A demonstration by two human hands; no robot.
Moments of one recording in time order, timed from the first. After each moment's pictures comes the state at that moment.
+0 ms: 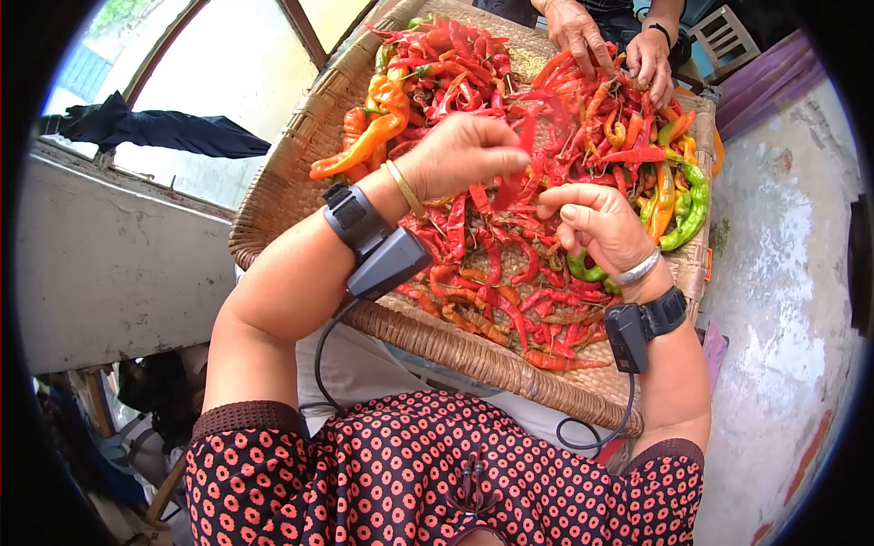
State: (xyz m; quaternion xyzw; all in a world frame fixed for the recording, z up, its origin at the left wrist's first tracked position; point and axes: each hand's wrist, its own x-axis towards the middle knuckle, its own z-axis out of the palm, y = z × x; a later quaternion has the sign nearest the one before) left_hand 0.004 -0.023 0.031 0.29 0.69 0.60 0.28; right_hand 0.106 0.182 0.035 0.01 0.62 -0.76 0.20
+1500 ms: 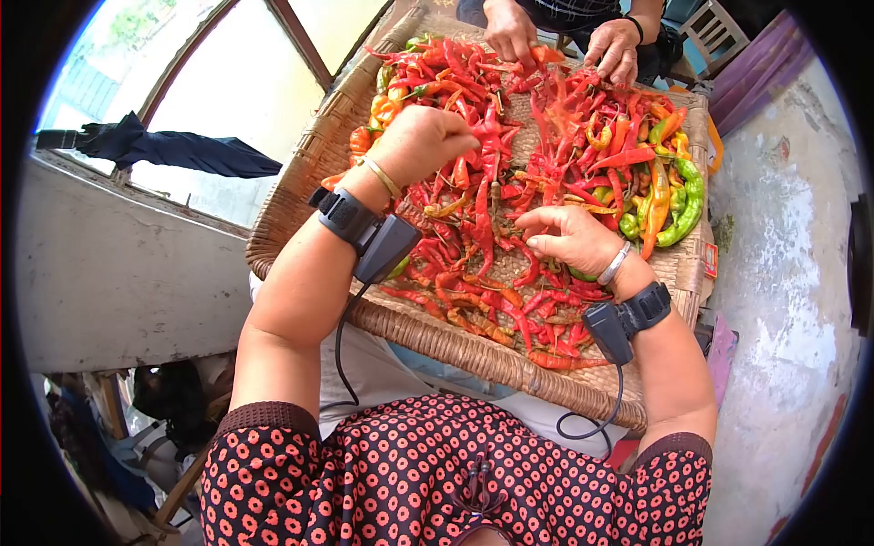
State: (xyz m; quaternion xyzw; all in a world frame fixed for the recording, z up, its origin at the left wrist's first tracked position) left_hand -0.027 -0.047 0.034 0.39 0.87 0.32 0.04; right_hand 0.103 0.178 0.009 -0.08 0.81 -0.53 0.24
